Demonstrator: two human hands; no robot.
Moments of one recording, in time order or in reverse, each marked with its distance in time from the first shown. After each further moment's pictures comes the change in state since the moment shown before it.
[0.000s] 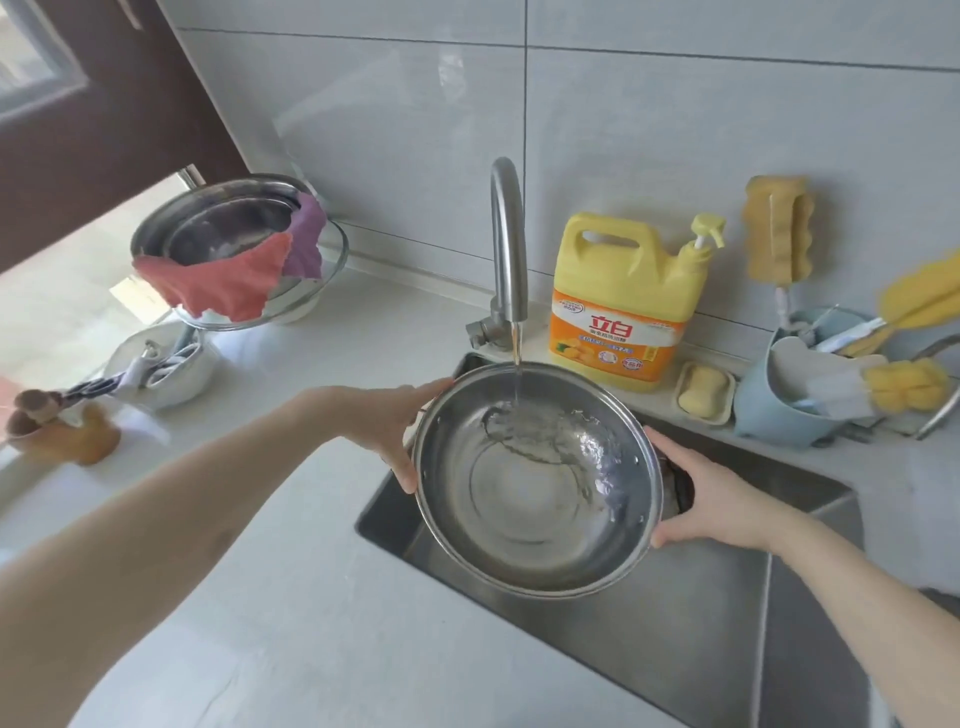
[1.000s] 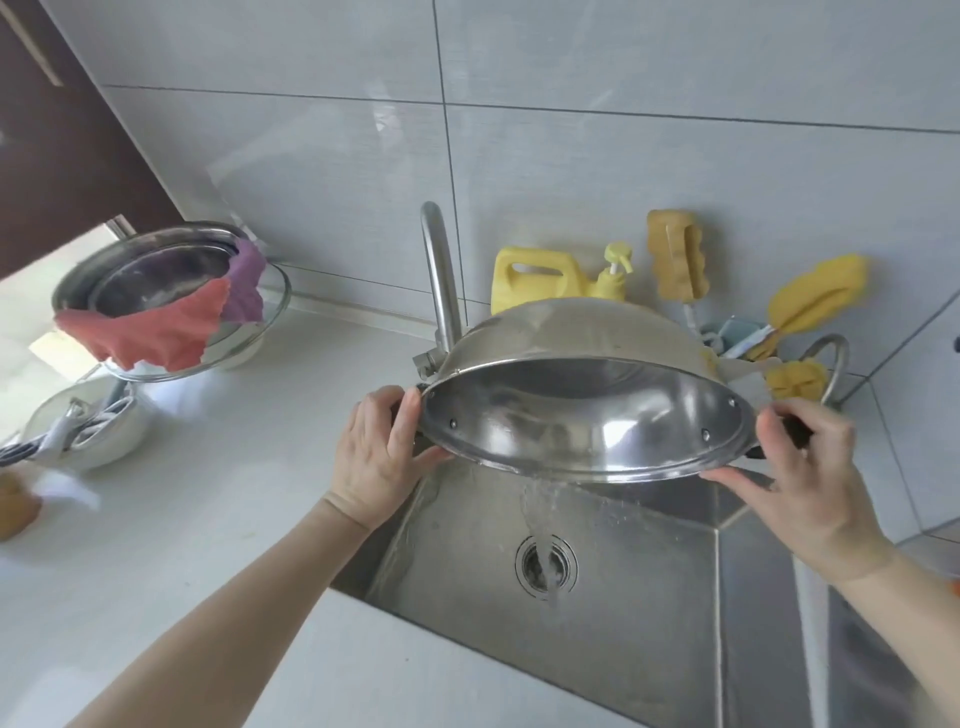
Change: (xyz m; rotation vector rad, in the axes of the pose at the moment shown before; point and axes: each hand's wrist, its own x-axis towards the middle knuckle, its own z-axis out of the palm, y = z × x) left_hand 0.028 0.051 0.064 0.530 1.579 0.515; right_hand -0.088 -0.012 -0.053 -0.792 1.164 -0.712
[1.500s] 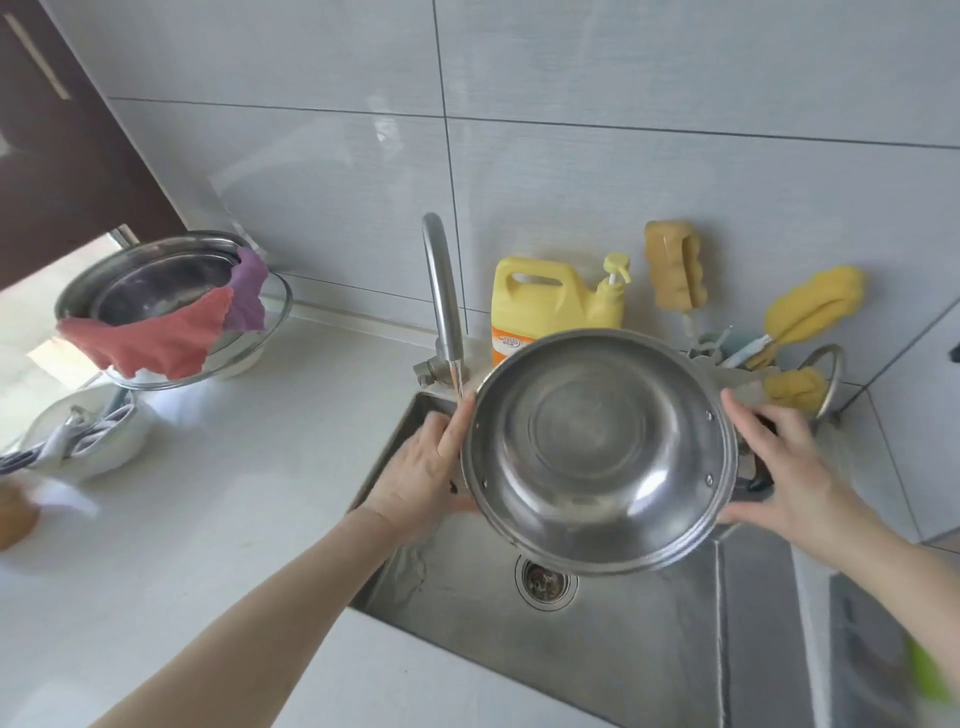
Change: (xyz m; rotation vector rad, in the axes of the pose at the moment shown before) left_hand 0.002 0.022 0.016 -0.285 -0.722 -0.234; right_hand -0.019 0.034 0.006 0.261 -0.673 0.470
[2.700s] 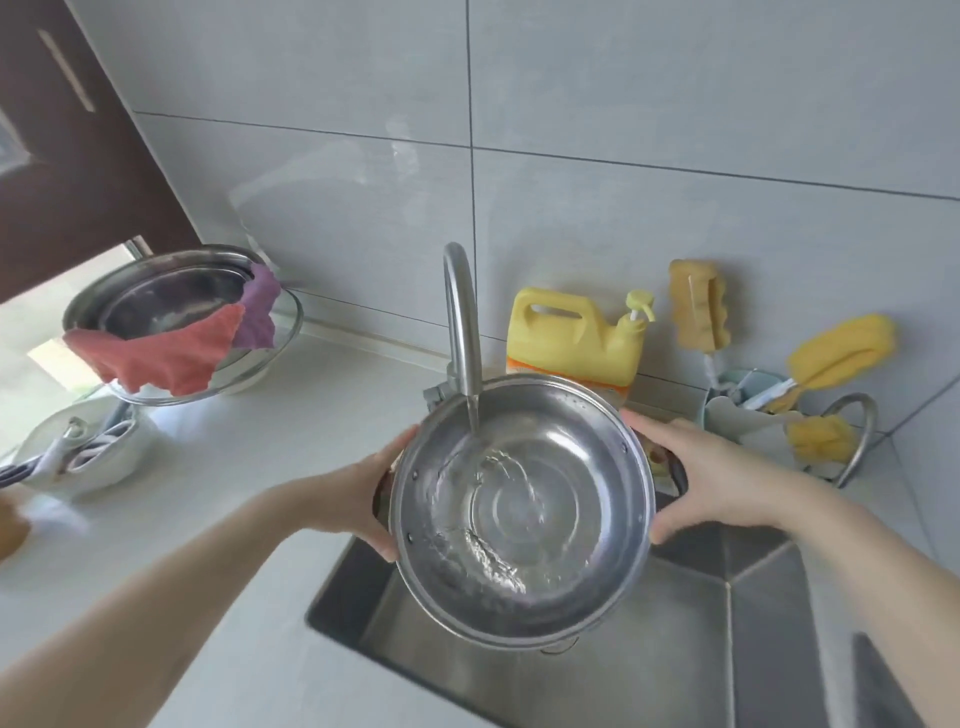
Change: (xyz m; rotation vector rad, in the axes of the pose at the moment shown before) left_hand -0.005 -0.084 -0.059 -0.443 -0.686 -0.298; right_hand 0.091 -0.072 -0.006 0.131 -0.509 0.045
